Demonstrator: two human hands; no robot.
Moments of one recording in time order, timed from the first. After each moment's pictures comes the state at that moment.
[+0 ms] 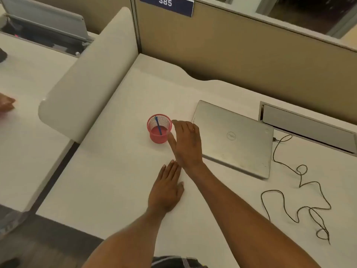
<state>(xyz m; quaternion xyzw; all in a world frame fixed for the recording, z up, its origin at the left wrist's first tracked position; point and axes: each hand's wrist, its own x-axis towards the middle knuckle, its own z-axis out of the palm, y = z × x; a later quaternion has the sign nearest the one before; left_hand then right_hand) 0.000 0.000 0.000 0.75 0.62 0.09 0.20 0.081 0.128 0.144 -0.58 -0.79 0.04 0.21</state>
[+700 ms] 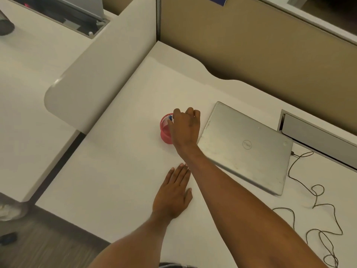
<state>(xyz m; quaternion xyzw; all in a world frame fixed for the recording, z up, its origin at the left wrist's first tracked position) 0.003 -0.001 -0.011 0.75 0.63 0.08 0.19 0.012 0.194 0.129 -0.63 -0.77 0.00 0.07</state>
